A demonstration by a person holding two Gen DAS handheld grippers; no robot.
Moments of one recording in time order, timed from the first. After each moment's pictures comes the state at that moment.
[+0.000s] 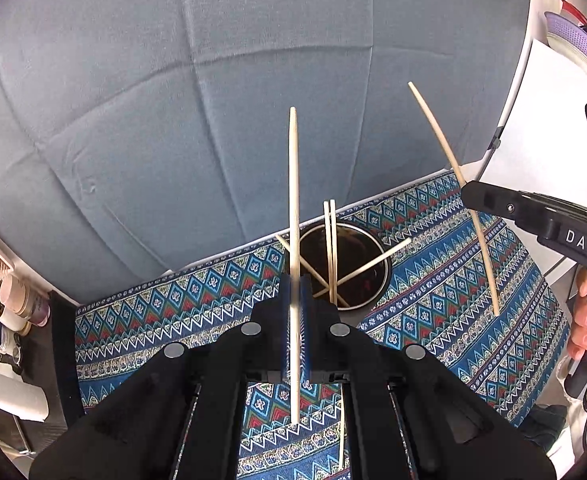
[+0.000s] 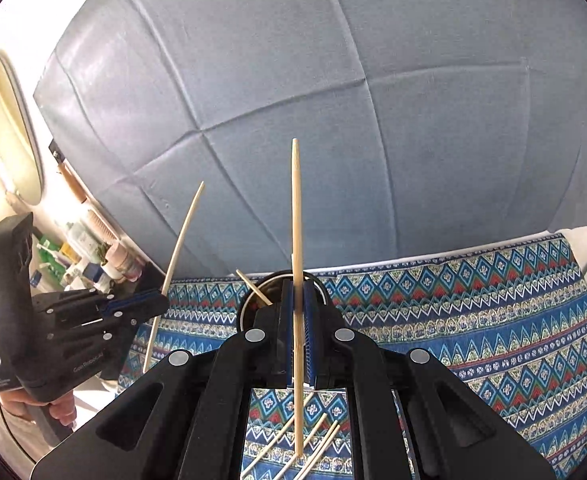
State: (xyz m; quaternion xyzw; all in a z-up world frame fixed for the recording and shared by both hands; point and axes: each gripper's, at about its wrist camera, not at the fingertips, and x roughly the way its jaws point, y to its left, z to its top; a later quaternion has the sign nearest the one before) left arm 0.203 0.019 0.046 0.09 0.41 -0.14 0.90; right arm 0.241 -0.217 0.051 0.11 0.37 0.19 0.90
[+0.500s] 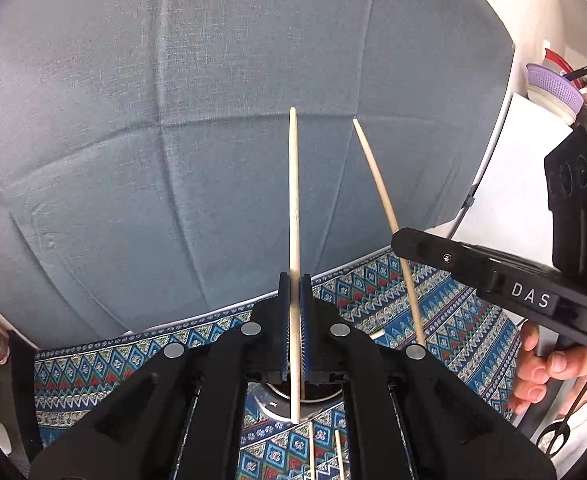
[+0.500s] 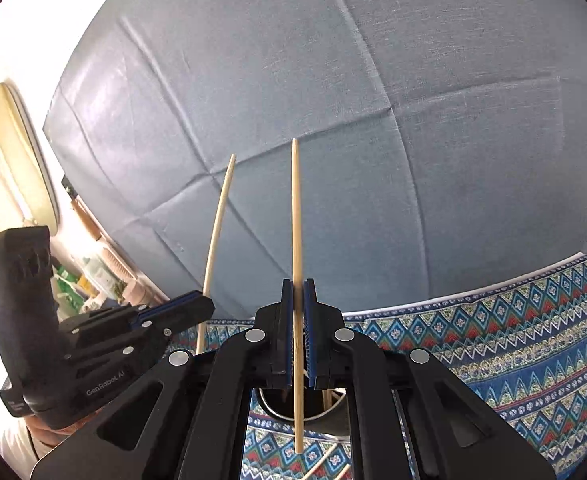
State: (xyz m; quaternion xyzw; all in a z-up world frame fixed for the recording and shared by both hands) left arm 0.238 0.006 0.054 0.01 0.32 -0.20 0.93; right arm 0.280 -0.208 0.049 0.16 0.30 0.23 0.91
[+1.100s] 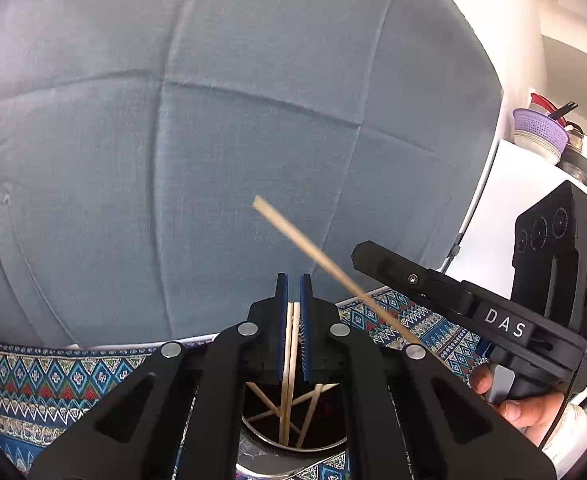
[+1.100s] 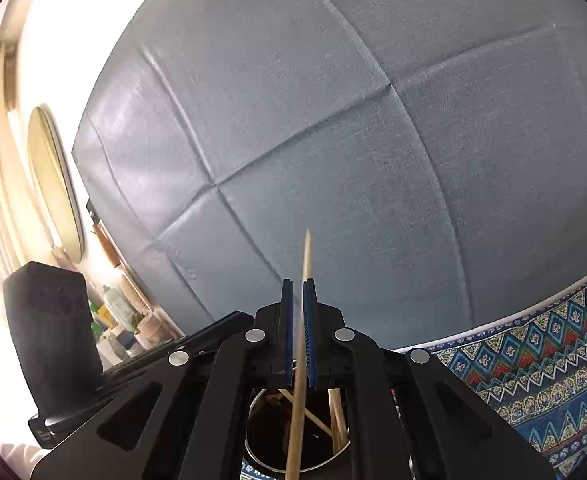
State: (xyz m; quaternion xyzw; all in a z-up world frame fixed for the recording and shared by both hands) left arm 0.242 0.008 -0.024 -0.06 0.23 -0.23 0.94; right arm 0.297 -0.202 -0.021 0.21 0.20 0.28 0.92
